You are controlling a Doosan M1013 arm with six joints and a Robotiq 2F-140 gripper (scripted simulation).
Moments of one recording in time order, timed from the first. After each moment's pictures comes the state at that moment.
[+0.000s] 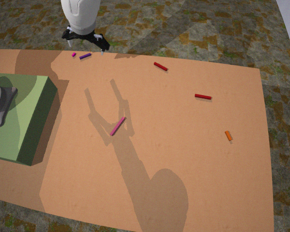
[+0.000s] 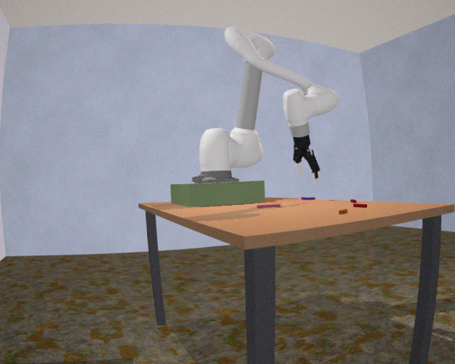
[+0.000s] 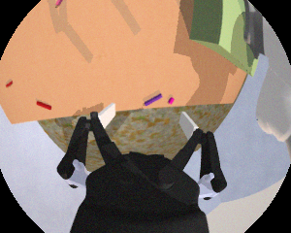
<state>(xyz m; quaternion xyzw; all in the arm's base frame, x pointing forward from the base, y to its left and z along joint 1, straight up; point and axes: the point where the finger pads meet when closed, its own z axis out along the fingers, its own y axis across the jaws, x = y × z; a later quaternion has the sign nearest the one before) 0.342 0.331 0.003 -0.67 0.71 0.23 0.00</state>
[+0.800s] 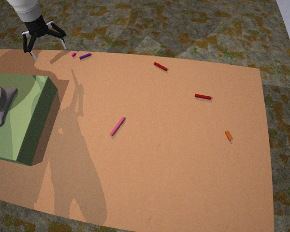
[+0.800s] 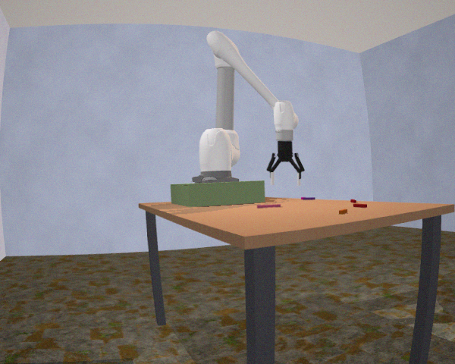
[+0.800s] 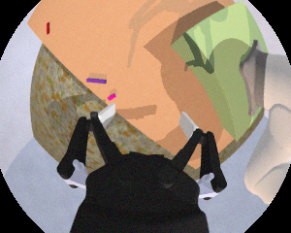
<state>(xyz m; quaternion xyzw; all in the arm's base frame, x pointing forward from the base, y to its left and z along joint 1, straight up) 0.146 0.317 -0.021 -0.89 0.45 0.04 -0.01</state>
